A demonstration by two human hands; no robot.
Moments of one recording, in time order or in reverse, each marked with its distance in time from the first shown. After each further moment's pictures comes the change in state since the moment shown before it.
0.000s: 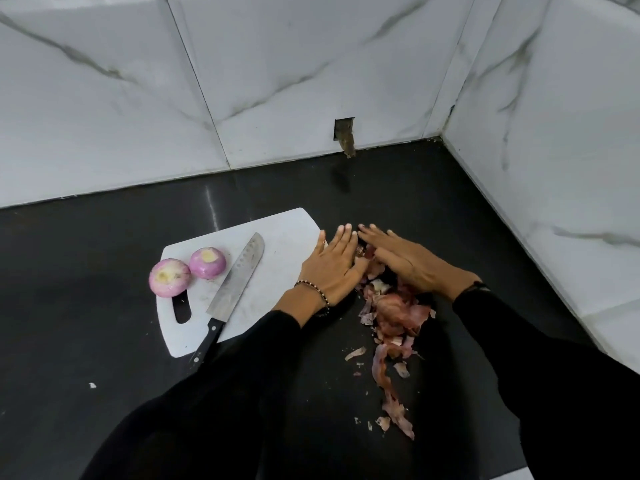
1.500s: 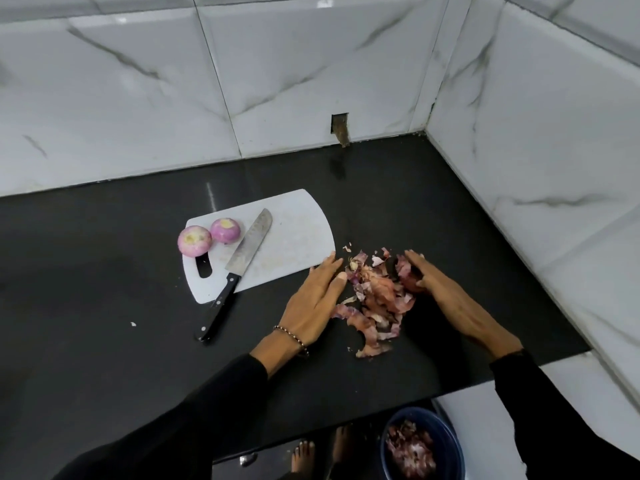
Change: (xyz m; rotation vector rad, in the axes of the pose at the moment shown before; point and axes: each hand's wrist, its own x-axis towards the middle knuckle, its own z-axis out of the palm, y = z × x) left_hand -0.148 0.029 0.034 -0.747 0.191 -0.114; right_hand -0.153 -0.017 0.055 0.465 0.233 0.260
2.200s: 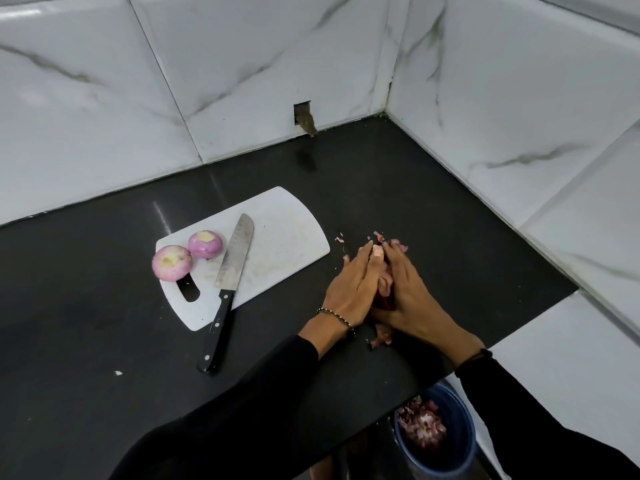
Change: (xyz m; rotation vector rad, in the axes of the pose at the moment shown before) left_hand 0.027 0.026 0.026 -0.070 -0.217 0.083; right_hand -0.002 -0.013 0.093 -0.263 0.269 -0.135
